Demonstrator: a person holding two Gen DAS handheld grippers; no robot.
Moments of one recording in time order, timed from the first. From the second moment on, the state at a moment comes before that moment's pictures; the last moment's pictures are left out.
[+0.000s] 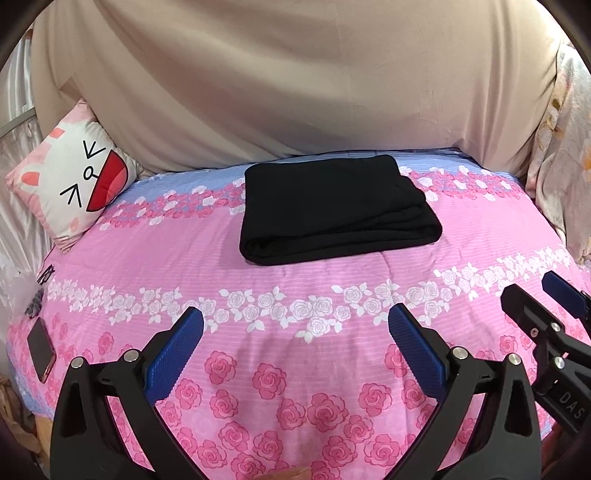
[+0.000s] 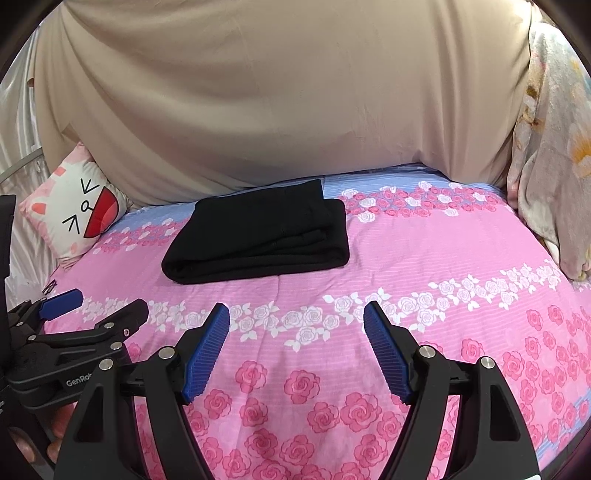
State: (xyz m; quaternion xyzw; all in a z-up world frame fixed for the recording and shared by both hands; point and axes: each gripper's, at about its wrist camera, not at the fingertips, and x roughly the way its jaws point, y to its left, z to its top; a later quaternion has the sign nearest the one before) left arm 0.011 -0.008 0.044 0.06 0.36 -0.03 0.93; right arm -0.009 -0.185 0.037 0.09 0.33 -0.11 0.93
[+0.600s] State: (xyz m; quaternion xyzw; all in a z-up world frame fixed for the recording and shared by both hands) left arm 0.015 0.002 0.025 0.07 0.39 -0.01 0.92; right arm -0.007 -0.181 0.024 0.09 0.35 -0.11 0.93
